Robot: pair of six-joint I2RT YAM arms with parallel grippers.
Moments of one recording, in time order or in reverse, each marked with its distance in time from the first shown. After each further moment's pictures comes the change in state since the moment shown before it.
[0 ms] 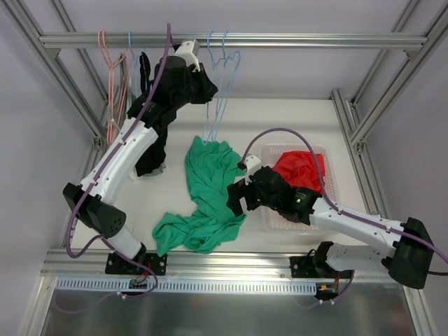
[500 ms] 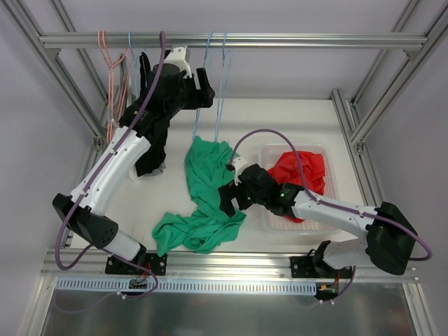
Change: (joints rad) left arm -0.005 -0.086 -0.093 -0.030 -0.147 0.061; right arm -0.029 0.185 0.002 0.113 -0.118 -0.030
